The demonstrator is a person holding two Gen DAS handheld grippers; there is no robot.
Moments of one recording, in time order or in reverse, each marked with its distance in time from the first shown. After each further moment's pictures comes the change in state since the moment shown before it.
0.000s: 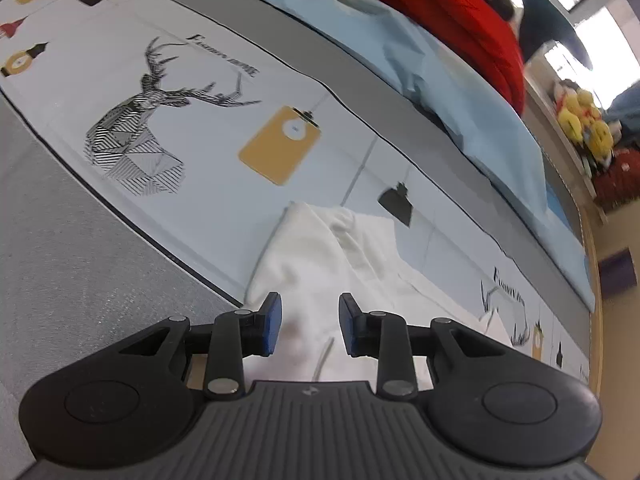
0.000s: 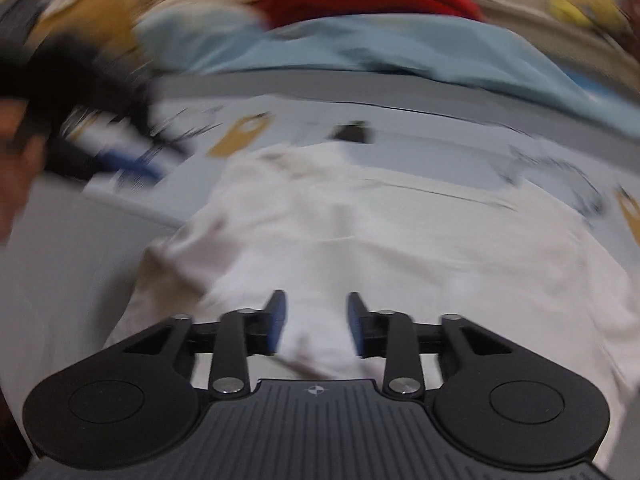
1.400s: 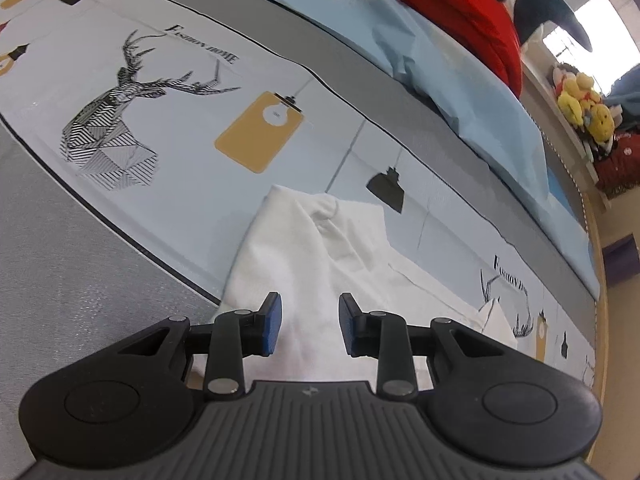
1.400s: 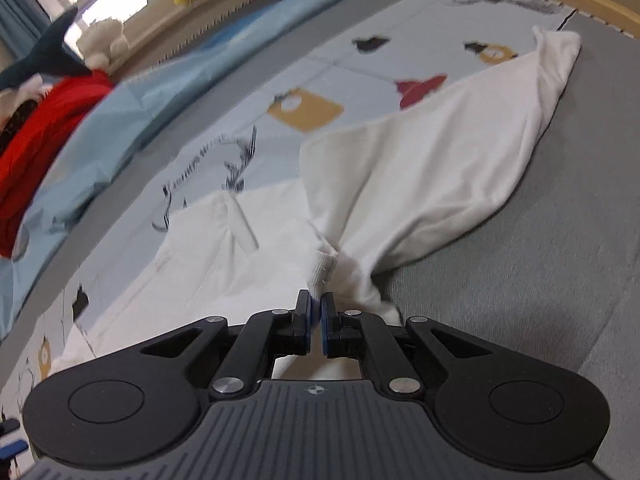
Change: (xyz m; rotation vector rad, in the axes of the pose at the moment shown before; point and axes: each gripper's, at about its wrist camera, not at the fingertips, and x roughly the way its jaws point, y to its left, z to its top) left arm 0.021 -0.025 -0.008 0.046 0.033 0.010; right arm -0.070 -0.215 -0.077 0.979 -0.092 -0.406
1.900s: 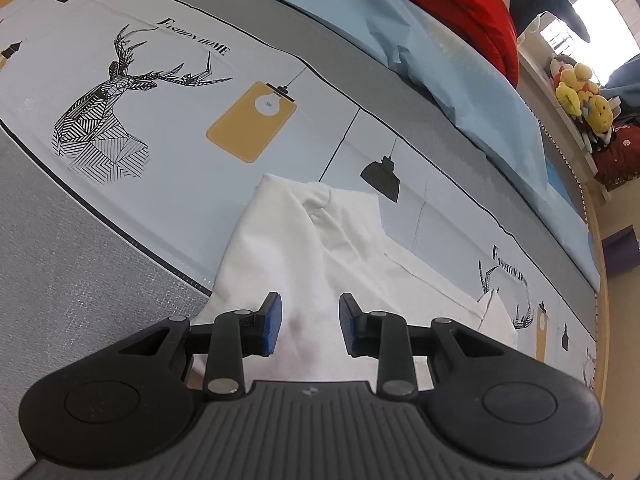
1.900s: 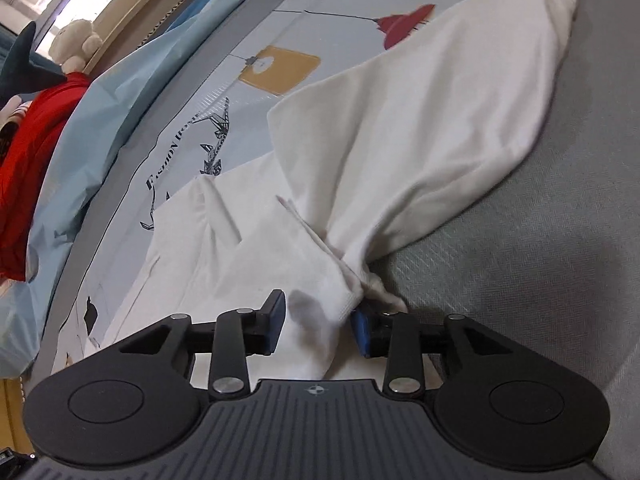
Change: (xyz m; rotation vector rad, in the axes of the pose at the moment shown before) left arm 0.004 -0.004 -0.003 0.005 0.013 -0.005; right arm 0.037 -0.020 0.017 0.138 0.118 0.071
